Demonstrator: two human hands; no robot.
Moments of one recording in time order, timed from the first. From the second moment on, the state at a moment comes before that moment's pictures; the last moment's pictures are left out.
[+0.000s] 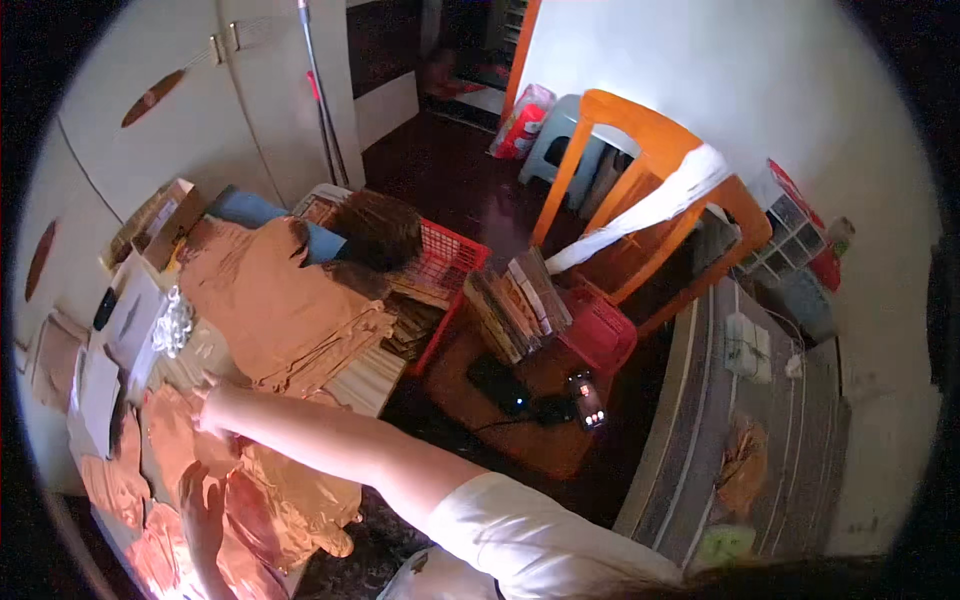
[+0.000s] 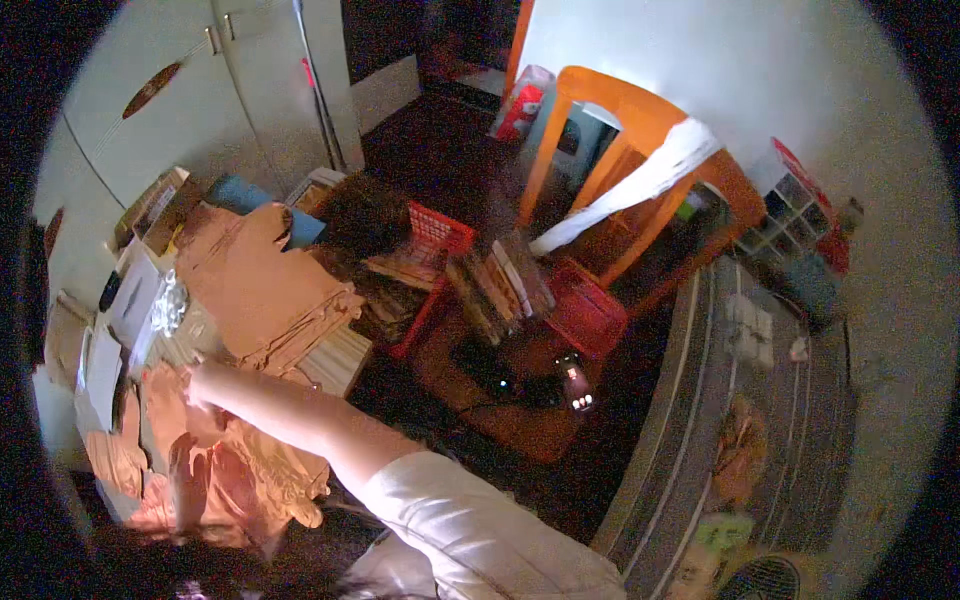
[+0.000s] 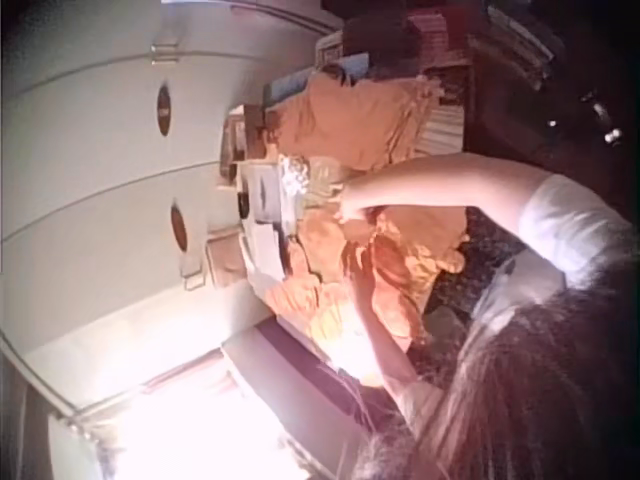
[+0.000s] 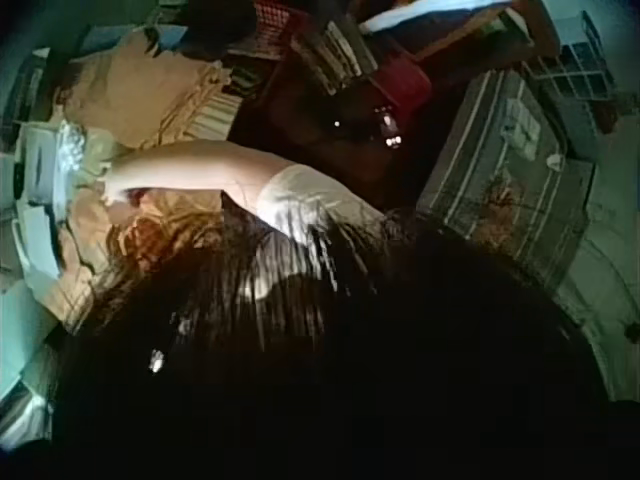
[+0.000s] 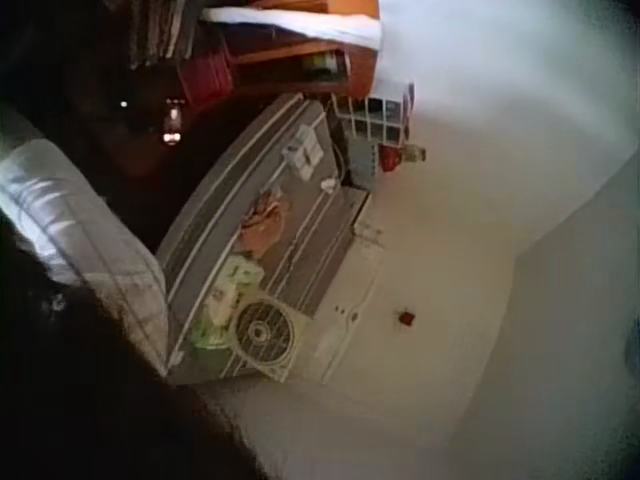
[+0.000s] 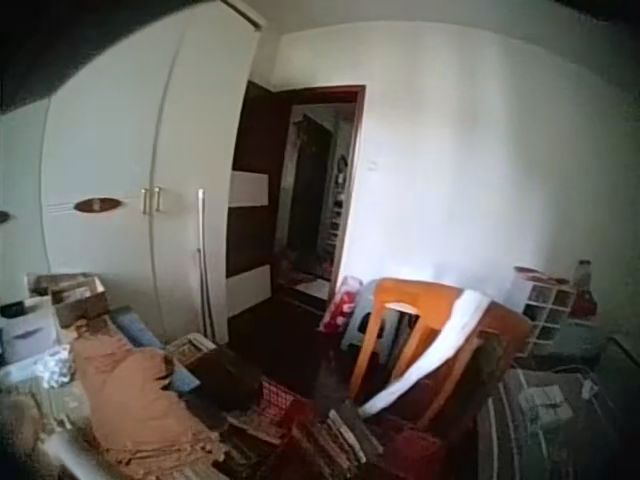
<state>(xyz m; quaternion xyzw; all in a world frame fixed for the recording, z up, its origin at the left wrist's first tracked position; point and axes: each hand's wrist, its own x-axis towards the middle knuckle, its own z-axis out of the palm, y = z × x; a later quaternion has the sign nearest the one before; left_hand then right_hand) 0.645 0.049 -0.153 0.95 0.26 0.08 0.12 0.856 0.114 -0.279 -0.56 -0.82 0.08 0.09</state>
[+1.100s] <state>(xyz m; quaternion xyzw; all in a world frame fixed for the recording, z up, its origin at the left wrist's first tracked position) 0.685 0.040 -0.177 0.95 0.29 0.14 0.04 0.898 0.015 -0.156 -0.52 -0.85 0.03 0.07</state>
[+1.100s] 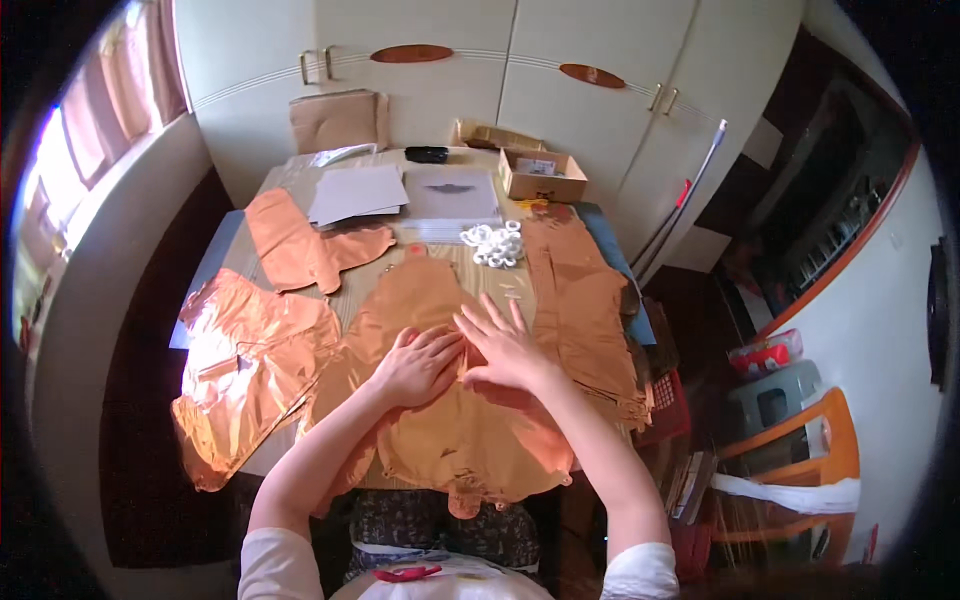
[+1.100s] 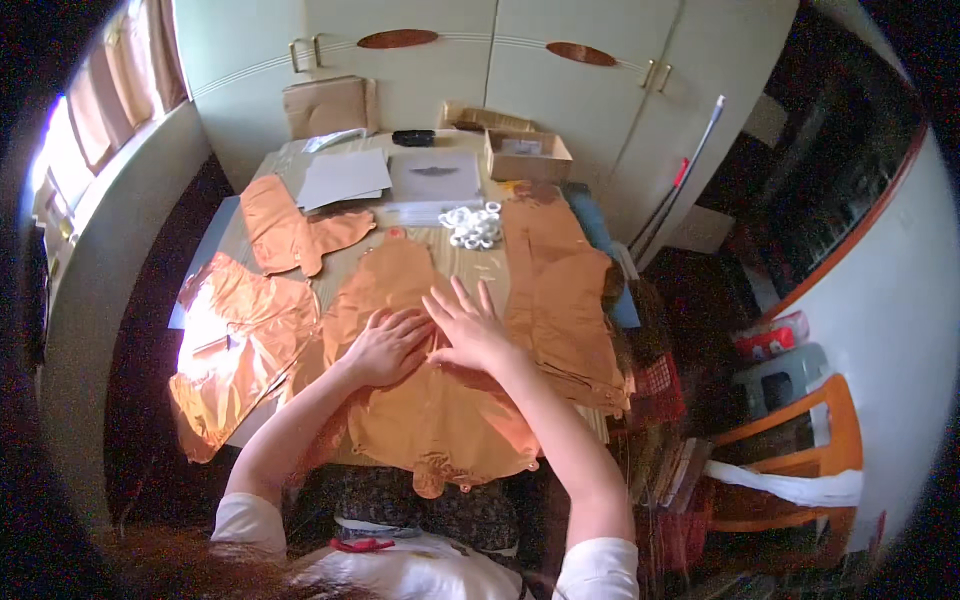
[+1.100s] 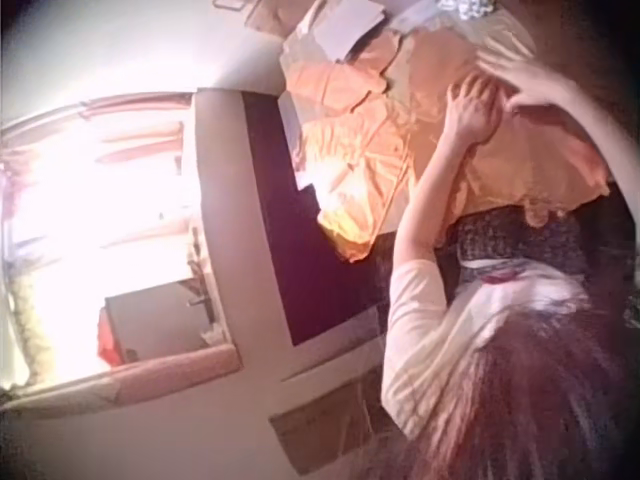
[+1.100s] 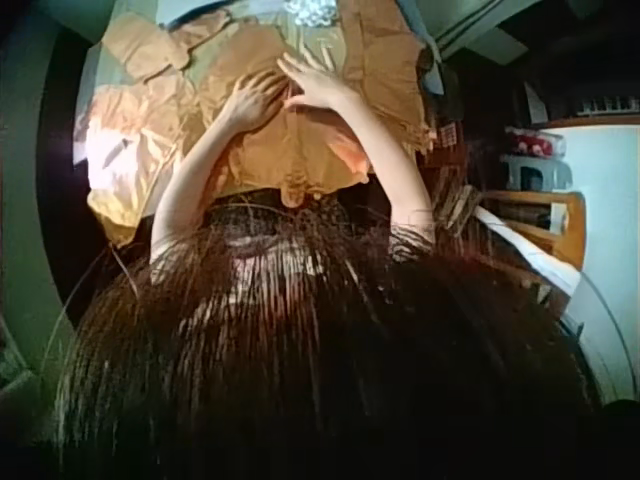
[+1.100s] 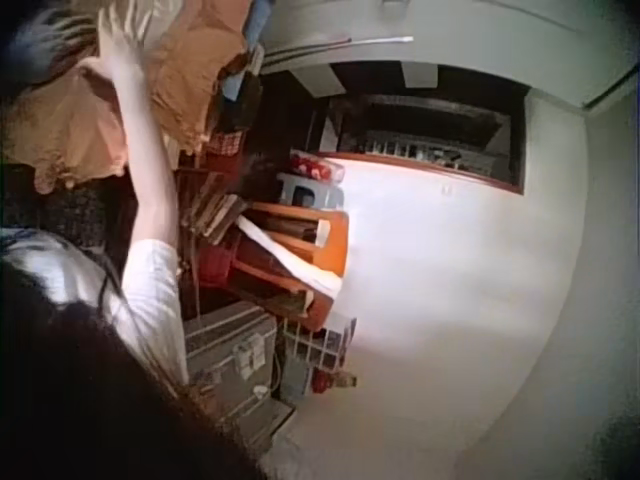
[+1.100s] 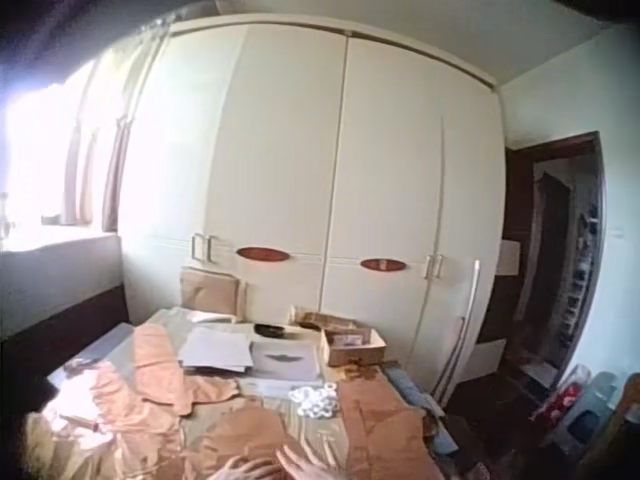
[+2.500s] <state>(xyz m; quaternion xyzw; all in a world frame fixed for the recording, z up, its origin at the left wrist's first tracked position) 0.686 0.044 -0.180 0.94 0.29 0.16 0.06 0.890 -0.231 -0.140 -0.52 -0.49 0.27 0.65</state>
